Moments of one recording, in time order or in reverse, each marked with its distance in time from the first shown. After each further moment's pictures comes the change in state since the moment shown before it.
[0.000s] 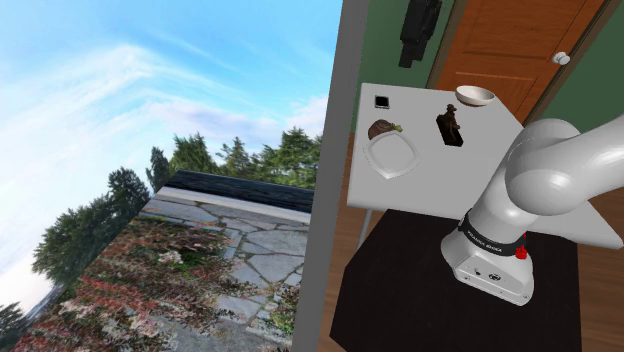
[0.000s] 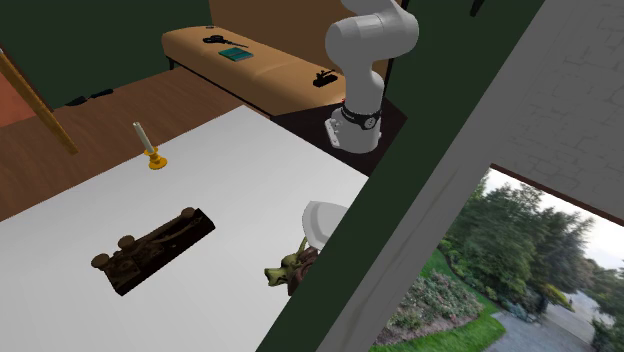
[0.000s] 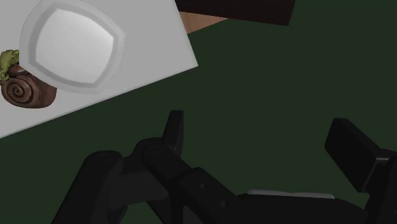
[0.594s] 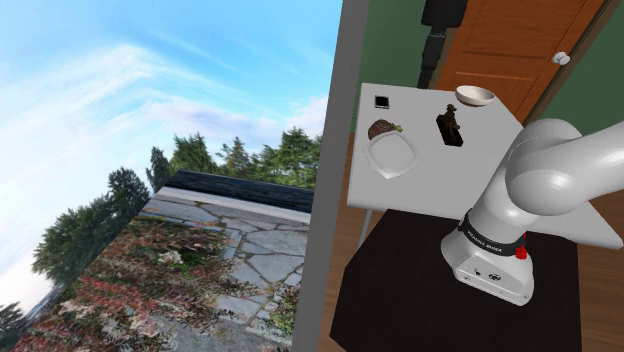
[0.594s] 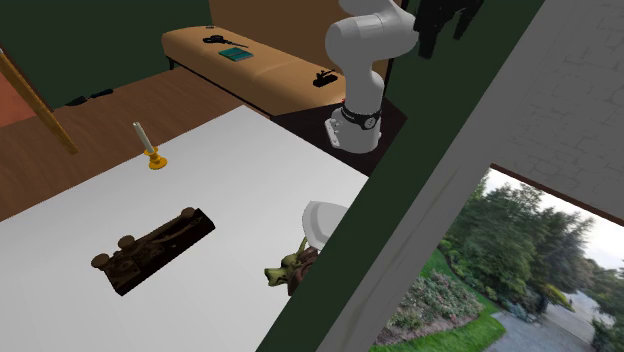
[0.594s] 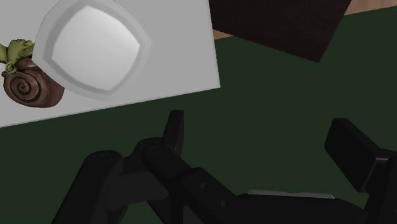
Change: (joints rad) arm 0.005 -0.074 -0.151 -0.173 -0.131 0.072 -0.274
